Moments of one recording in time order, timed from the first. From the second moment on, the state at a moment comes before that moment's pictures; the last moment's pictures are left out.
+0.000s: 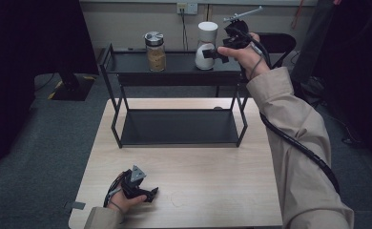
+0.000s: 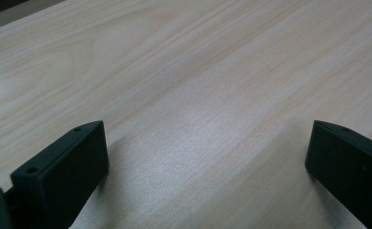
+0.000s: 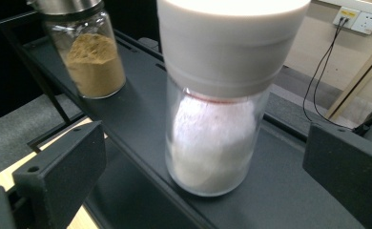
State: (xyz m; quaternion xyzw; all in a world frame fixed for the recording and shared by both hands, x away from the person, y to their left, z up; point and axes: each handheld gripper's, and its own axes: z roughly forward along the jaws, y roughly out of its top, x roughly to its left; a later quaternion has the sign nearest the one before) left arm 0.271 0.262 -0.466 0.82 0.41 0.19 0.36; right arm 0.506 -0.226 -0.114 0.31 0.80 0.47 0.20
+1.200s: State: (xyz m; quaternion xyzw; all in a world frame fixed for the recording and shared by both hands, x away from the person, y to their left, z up) left arm 0.269 0.261 -0.465 0.82 0.41 0.19 0.36; right arm 0.451 -0.250 -0.189 0.24 0.83 0.48 0.16
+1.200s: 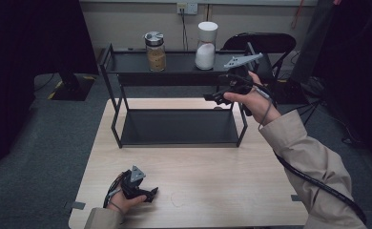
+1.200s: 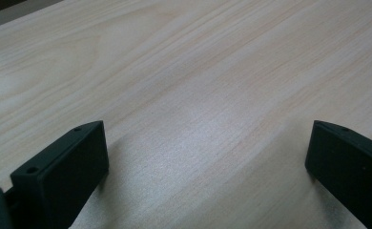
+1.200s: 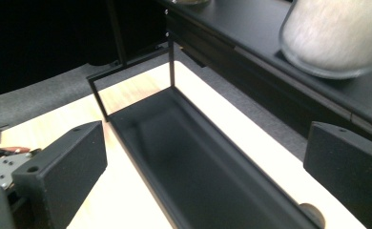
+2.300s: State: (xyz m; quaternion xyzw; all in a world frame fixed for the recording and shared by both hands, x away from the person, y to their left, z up) left arm 0.269 0.260 -0.466 0.81 0.42 0.19 0.36; right arm 0.392 -0.315 -0.321 0.23 0.85 0.47 0.08
